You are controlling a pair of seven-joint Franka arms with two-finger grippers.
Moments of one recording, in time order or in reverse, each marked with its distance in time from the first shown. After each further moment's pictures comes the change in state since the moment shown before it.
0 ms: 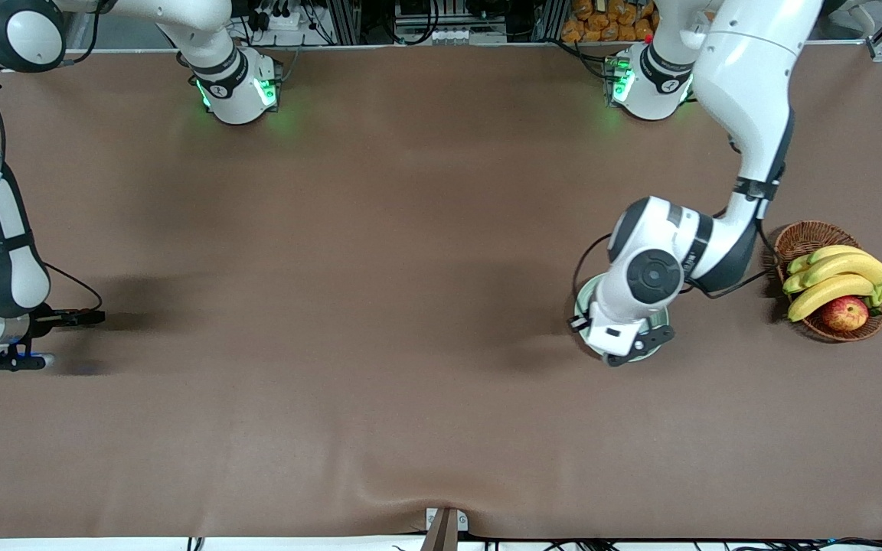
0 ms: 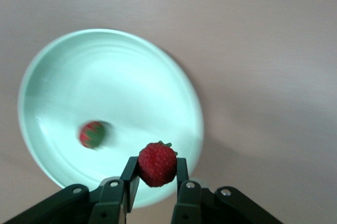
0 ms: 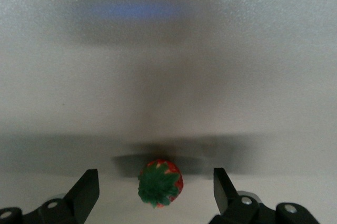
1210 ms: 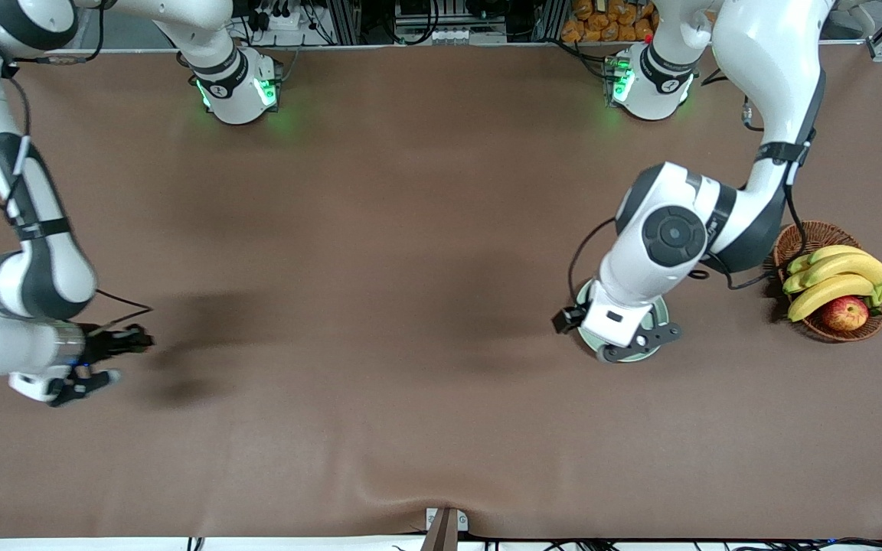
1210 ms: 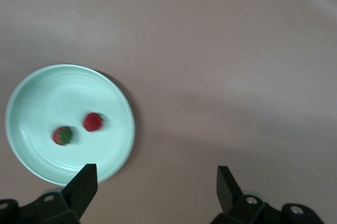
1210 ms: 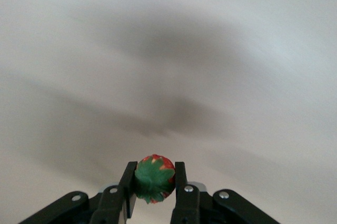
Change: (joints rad) left arm 0.042 -0.084 -0.159 0.160 -0.021 -0.049 0.051; right arm 0.096 -0.057 0.313 0.013 0.000 -0.048 -0.118
